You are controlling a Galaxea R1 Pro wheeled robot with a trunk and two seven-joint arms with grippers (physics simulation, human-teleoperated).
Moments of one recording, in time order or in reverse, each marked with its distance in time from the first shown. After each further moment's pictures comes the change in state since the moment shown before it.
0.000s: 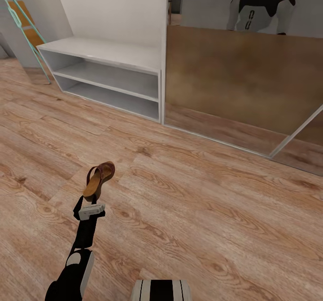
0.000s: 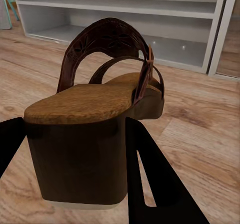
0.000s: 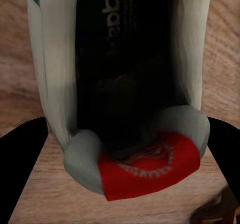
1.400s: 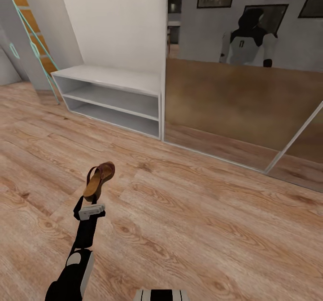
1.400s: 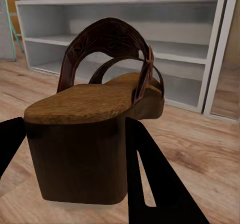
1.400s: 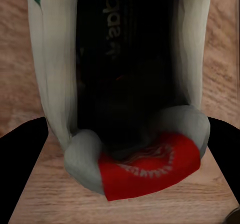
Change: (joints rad) left arm 0.000 -0.001 0.000 0.000 0.000 0.001 0.000; right arm 0.000 0.003 -0.001 -0.001 0.000 0.000 0.001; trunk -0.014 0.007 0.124
